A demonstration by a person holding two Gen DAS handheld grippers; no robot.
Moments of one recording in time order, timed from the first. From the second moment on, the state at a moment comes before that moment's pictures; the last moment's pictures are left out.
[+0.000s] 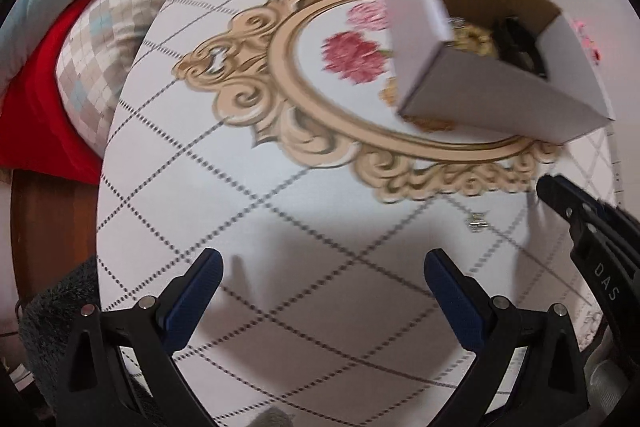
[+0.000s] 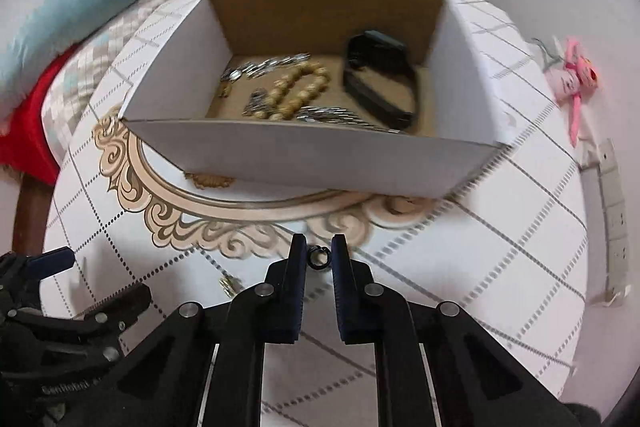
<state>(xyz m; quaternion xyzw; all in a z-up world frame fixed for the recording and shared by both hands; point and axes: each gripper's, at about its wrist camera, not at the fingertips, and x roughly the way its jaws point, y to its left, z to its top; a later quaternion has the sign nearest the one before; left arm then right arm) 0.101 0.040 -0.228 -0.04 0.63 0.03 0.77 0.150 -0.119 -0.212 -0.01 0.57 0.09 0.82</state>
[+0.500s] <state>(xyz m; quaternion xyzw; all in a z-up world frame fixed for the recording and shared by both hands) 0.094 -0.049 -0.236 0.01 0.59 -0.04 0.80 0.126 -0.202 -0.213 0.05 0.57 0.02 0.82</state>
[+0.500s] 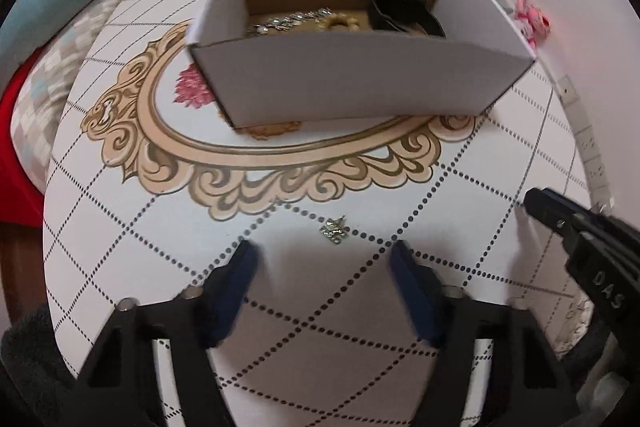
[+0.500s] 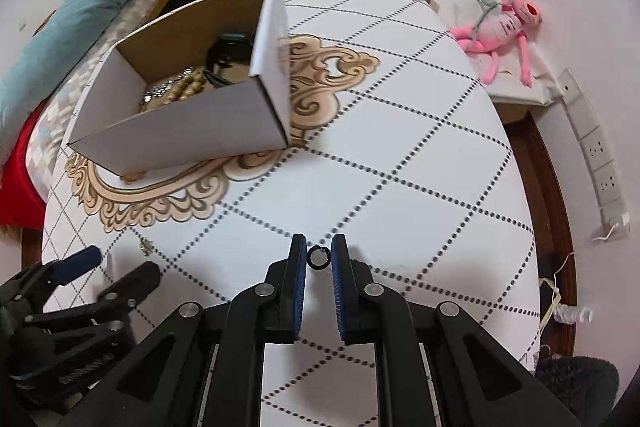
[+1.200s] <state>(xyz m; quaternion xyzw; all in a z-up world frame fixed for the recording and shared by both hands) 0.110 -0.063 -0.203 0.03 0.56 -0.08 0.83 0.125 -0.198 -0.194 0.07 0.56 0.03 0.83</state>
